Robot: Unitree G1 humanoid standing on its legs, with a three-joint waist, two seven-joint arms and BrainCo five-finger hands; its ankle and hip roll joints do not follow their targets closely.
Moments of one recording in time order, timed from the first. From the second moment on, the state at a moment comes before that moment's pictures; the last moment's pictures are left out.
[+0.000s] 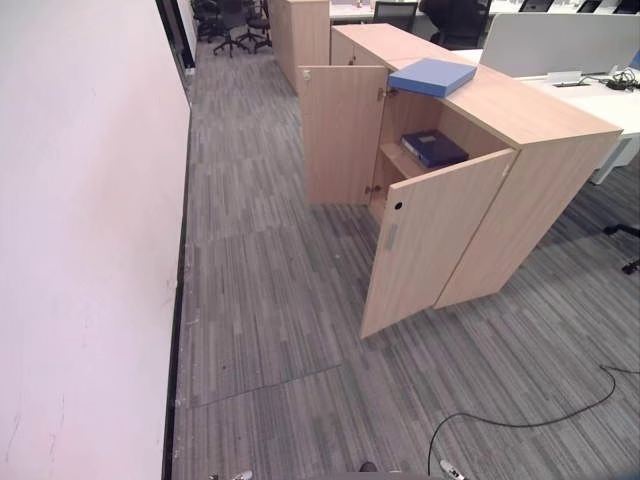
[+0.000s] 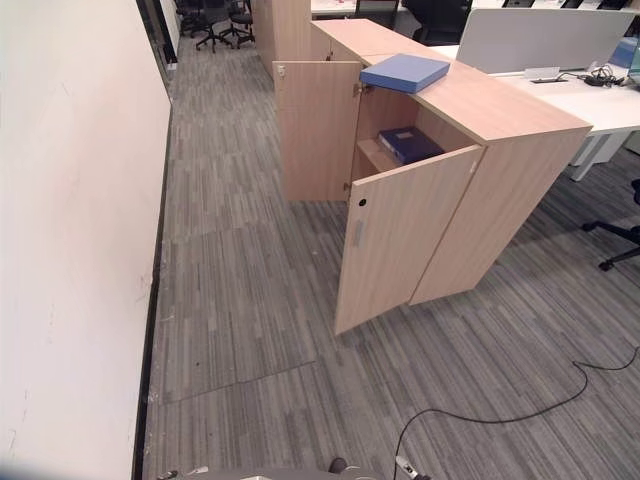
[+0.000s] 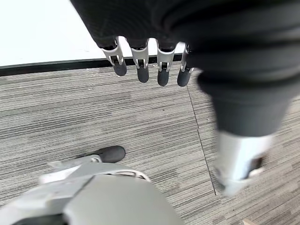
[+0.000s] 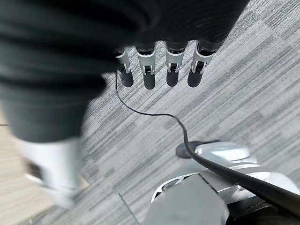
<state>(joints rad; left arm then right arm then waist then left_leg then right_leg) 0.08 0.20 -0.08 1.26 -0.15 -0.04 0.11 0.09 -0.21 0.03 1.27 0.46 -0.03 -0.03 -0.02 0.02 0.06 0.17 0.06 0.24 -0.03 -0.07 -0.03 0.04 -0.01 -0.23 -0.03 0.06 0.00</state>
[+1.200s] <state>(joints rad) 0.08 0.19 -0.08 1.22 -0.25 -0.07 0.10 0.09 -0.21 0.04 1.27 0.46 -0.03 0.00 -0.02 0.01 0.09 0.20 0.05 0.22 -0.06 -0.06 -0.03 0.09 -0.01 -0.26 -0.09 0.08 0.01</state>
